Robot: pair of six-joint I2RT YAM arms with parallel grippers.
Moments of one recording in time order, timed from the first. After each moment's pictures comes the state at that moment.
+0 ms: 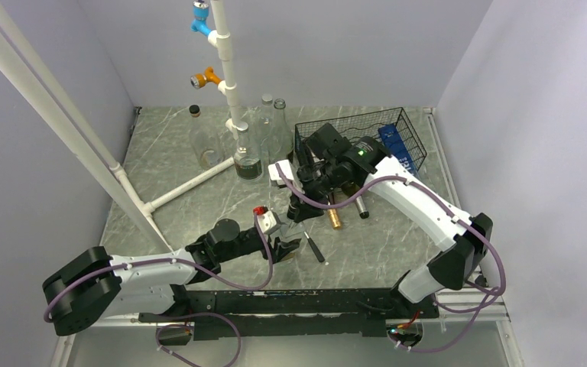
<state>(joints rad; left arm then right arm) -0.98 1.11 0.28 0.72 0.18 -0.05 0.77 1.52 1.58 -1.14 -0.72 -0.79</state>
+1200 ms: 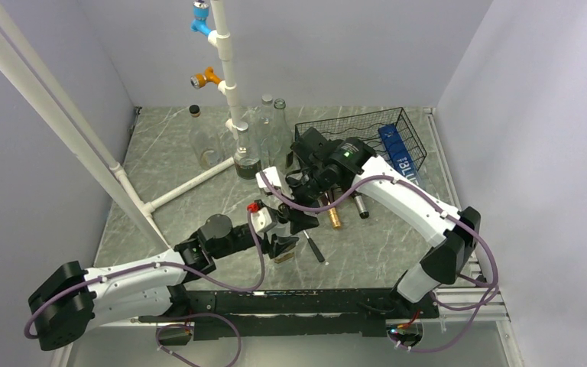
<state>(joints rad) -0.98 0.97 0.35 0.57 0.19 0.03 0.85 1.58 1.64 -1.17 -0.67 -0.77</state>
